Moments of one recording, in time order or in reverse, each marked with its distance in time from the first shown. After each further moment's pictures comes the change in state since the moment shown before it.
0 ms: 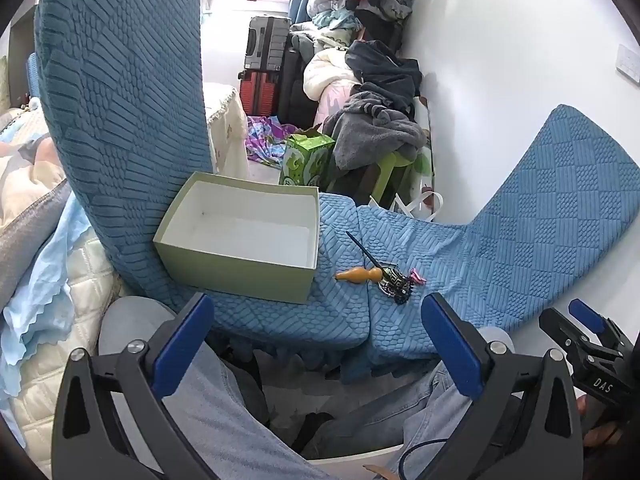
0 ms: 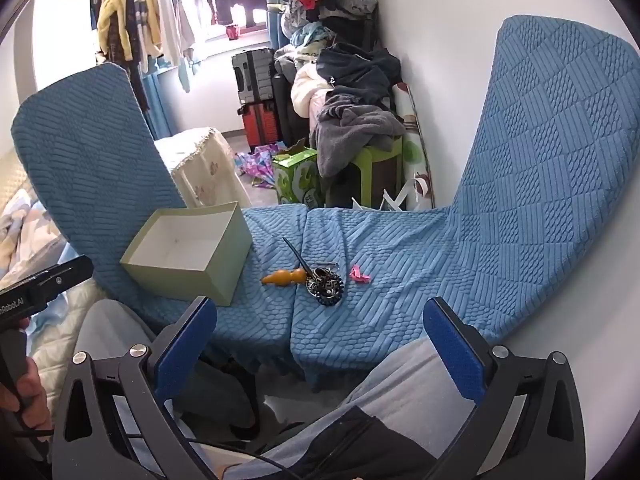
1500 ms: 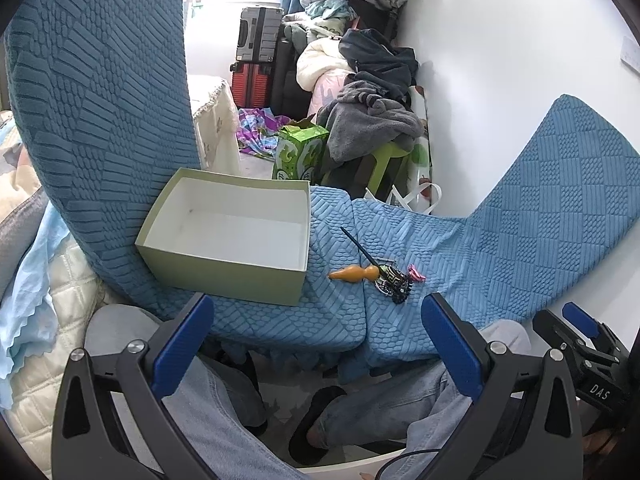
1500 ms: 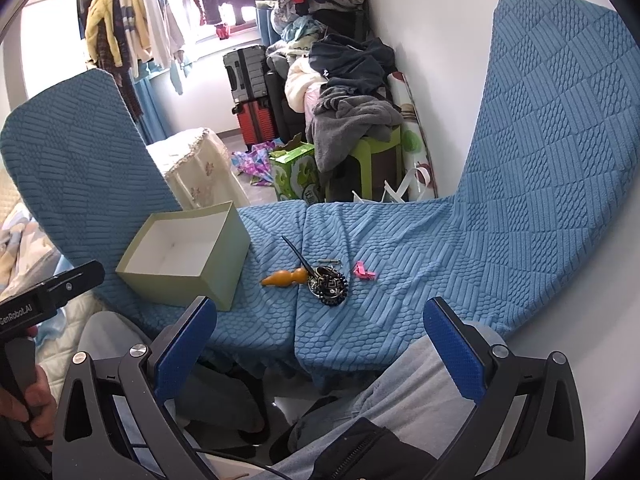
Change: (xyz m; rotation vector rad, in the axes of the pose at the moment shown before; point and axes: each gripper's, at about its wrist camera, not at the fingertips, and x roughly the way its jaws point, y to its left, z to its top) left arm 0.025 -0.016 0.008 0.014 0.037 0.001; right arm 0.023 -0.009 -0.002 0.052 0.012 0.019
